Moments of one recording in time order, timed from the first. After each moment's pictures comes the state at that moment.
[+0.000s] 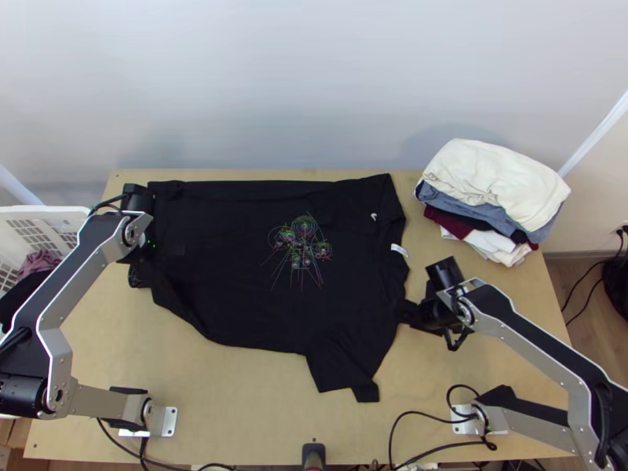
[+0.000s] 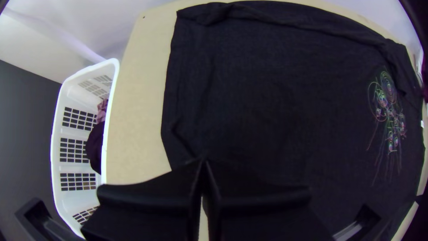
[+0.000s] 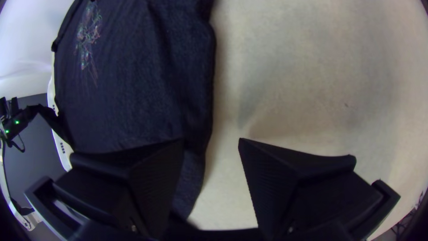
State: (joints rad) left arm -0.05 1.52 1.22 -0.84 -0.32 -0.04; right arm 0.43 1.27 0.67 -0.64 -0.26 0.71
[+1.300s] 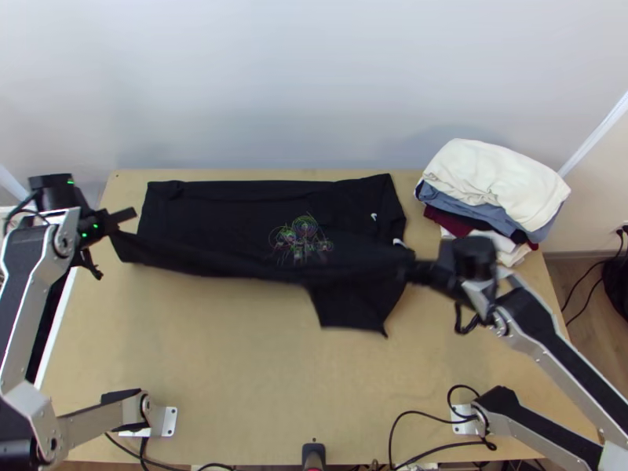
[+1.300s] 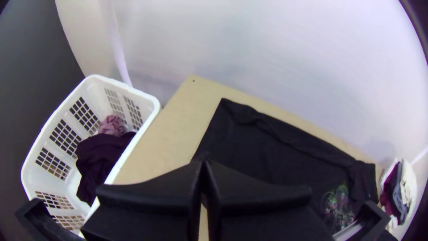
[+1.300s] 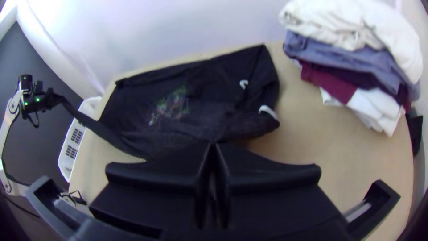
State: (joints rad) left arm 0.17 1.27 1.29 -0.70 -0.17 -0.24; right arm 0.44 1.03 0.88 -0.44 -0.07 0.43
